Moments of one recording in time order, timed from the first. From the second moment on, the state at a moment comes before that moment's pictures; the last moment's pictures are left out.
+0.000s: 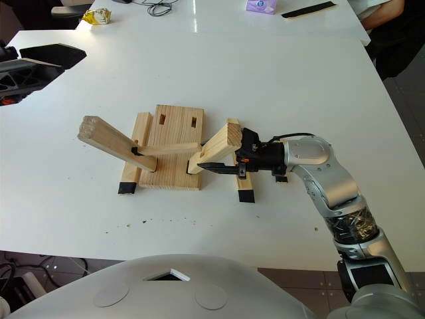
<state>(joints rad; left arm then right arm) -0.62 0.93 0.35 -0.04 -1.11 1.27 -1.28 -0.16 -0.68 0.25 -0.31 0.47 0.24 1.07</state>
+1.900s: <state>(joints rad) -0.12 0.89 0.29 -0.46 -1.53 1.12 -0.82 -0.12 -0.84 0.21 -0.44 0.55 0.34 1.14</state>
